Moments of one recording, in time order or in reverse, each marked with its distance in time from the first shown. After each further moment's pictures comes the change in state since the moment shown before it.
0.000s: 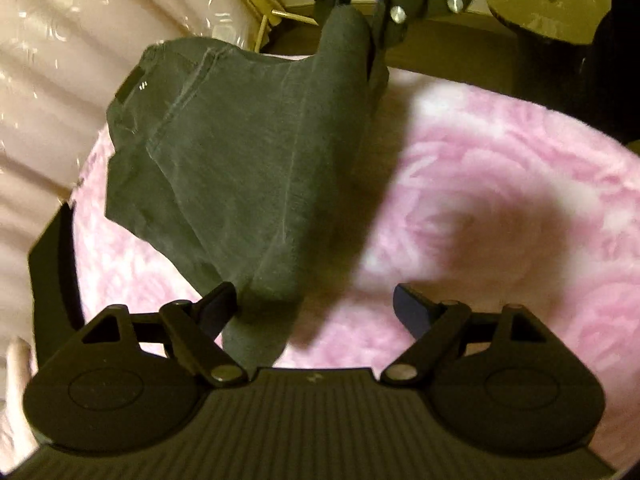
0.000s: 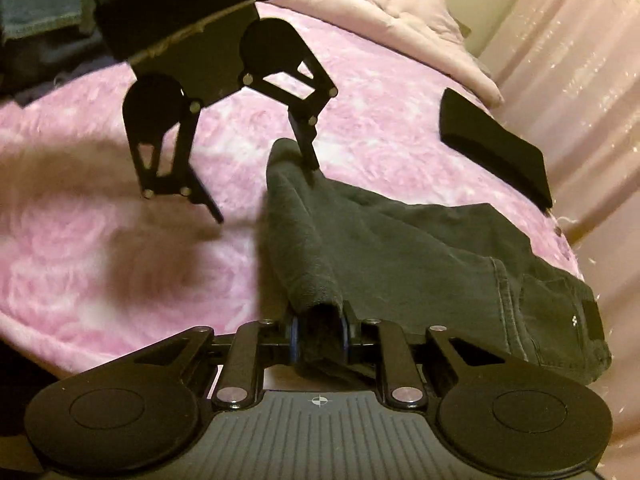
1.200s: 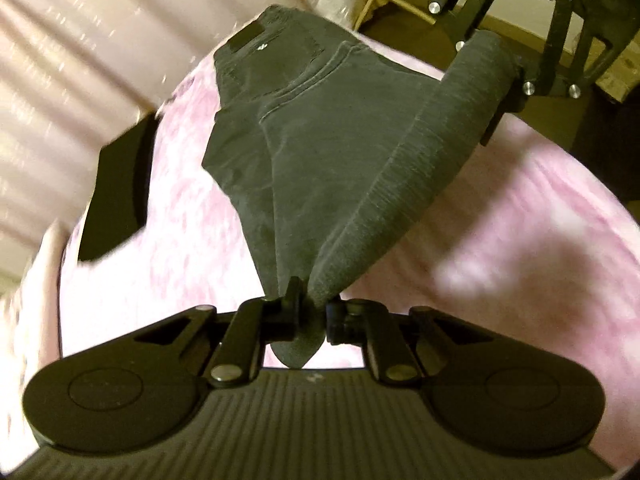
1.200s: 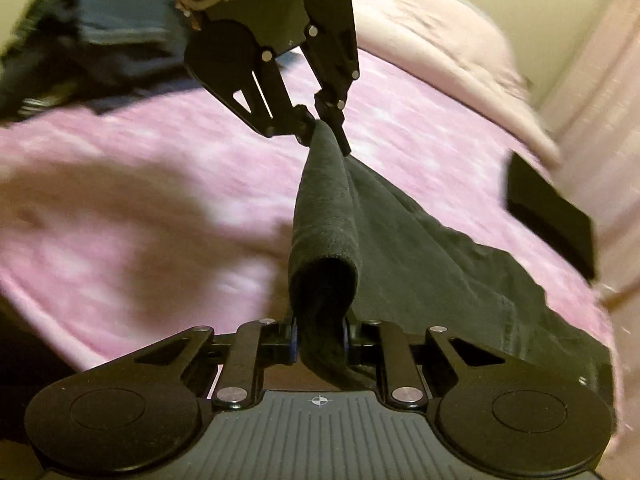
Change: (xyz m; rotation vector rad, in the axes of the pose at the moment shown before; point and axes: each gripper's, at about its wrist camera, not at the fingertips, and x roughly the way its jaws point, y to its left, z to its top) left arm -0.100 -0.014 -0.025 -0.360 0.152 0.131; right arm -0.029 0.041 0.036 -0.148 -0.118 0.195
